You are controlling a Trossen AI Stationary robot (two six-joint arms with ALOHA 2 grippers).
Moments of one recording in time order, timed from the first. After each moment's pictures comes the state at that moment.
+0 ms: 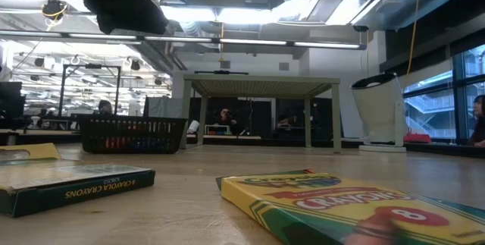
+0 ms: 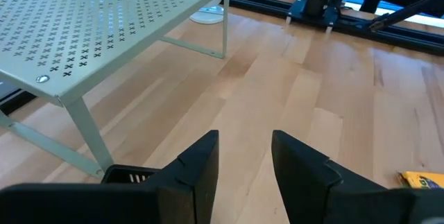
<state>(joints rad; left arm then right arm) -0.43 1.04 0.61 -0.14 -0.77 -0.51 0.74 1.73 1.46 -0.73 0.83 0.83</state>
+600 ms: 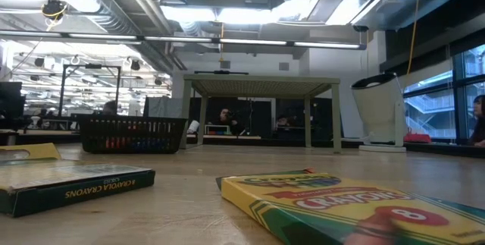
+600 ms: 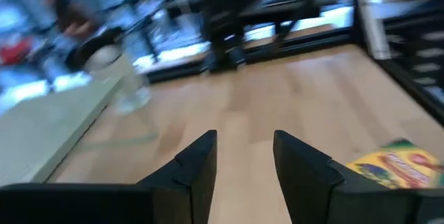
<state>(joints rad) -0.55 1.22 0.61 0.34 -0.67 0.07 0.60 1.73 1.56 -0.43 0.67 0.45</state>
